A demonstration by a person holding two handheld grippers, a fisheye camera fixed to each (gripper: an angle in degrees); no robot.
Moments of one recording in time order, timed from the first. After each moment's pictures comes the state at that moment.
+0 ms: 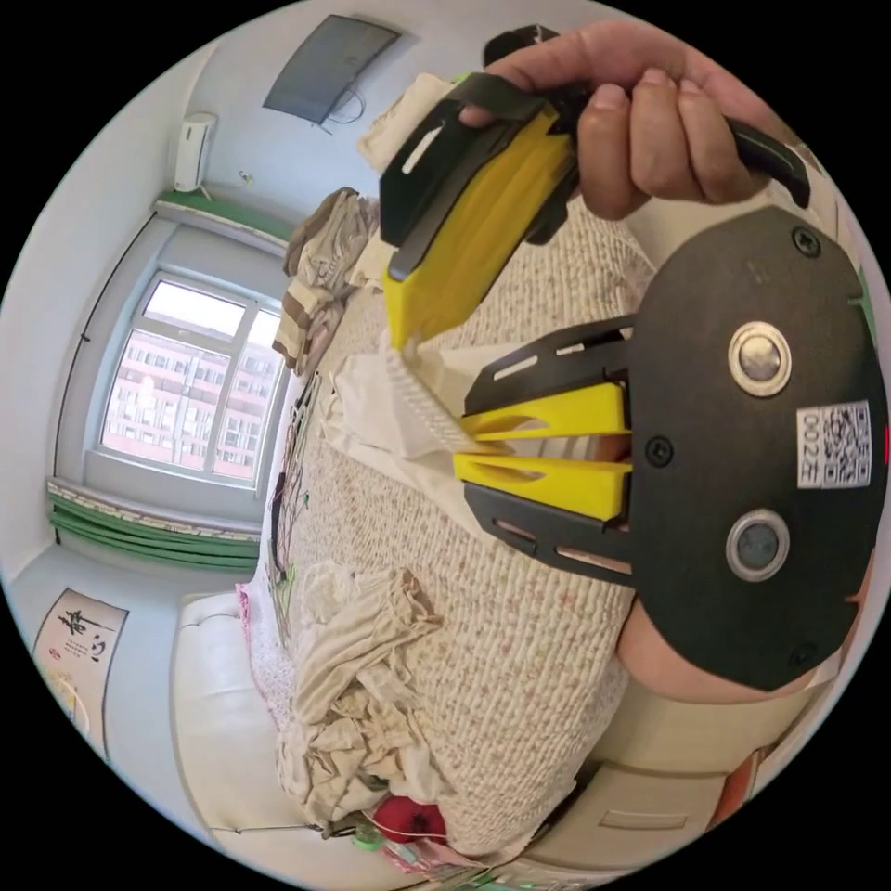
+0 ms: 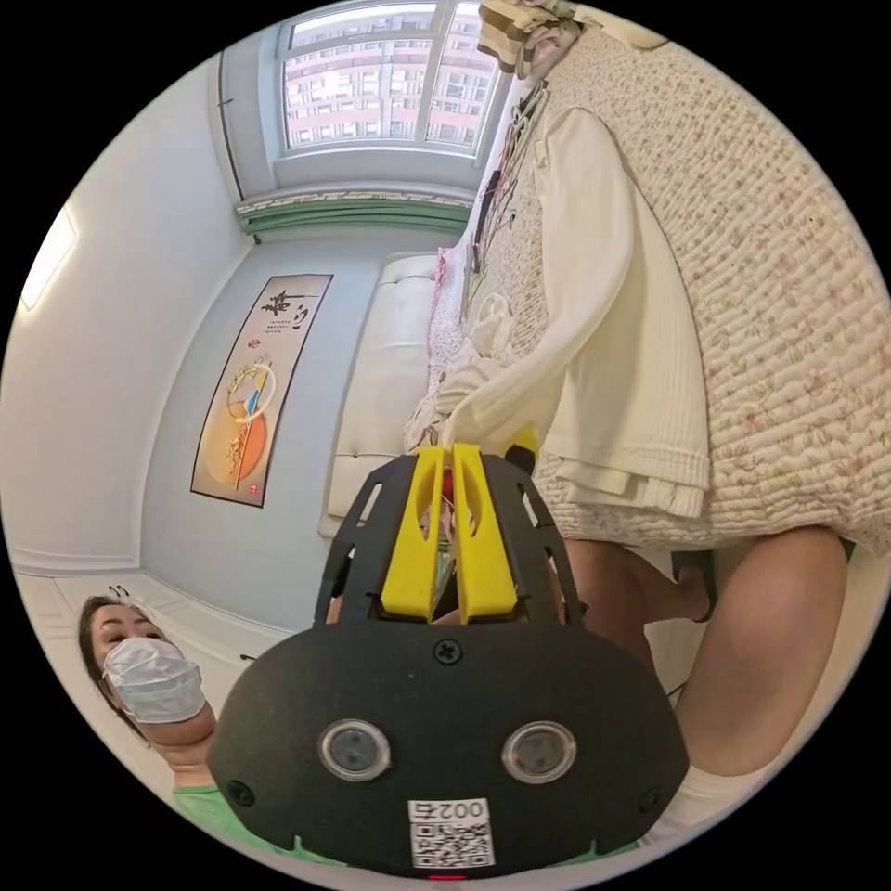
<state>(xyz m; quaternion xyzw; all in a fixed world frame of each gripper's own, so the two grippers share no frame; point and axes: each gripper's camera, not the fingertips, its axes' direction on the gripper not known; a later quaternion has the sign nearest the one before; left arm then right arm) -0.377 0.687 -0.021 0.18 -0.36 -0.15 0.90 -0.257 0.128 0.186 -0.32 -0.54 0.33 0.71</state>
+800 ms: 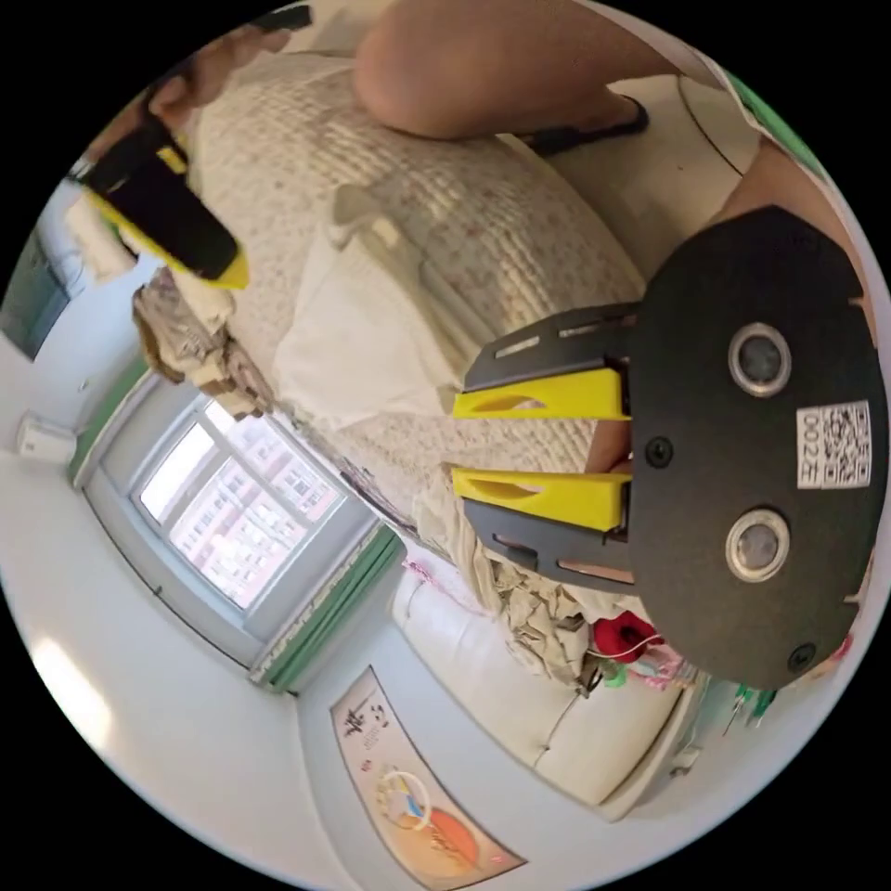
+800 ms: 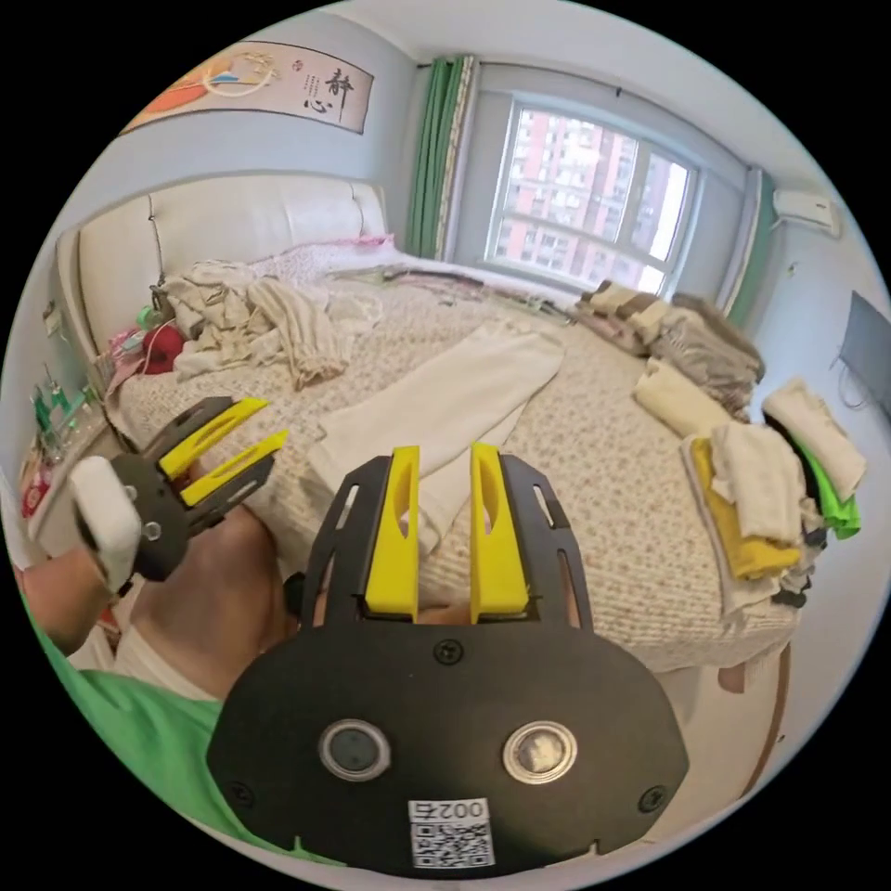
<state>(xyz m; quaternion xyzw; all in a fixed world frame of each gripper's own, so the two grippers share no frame) -0.398 0.769 0.035 0.09 -0.61 0.17 0.77 -0.479 0.167 0.032 -0.10 -0.13 -0.15 0.98</state>
